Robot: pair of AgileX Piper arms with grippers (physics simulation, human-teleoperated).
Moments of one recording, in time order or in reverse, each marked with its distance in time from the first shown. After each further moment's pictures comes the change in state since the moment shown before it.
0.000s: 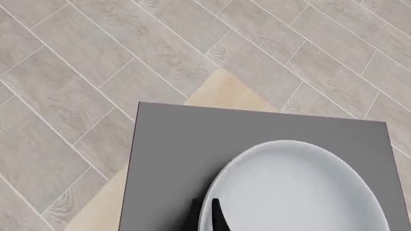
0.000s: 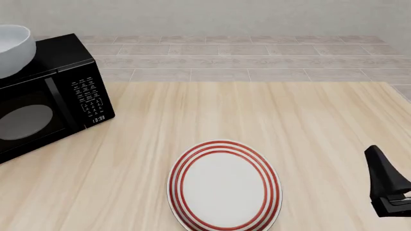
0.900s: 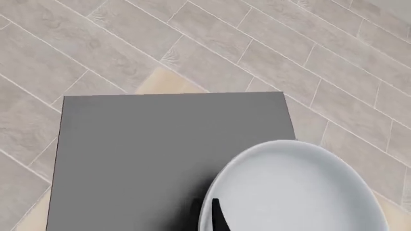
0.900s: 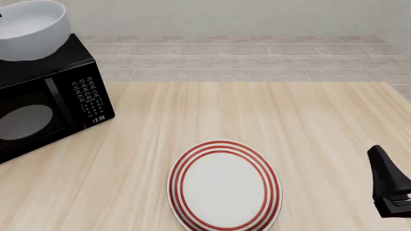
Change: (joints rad) left arm -0.201 -0.167 0.081 0.020 -0.076; right arm -0.009 -0.024 -0.014 0.039 0.000
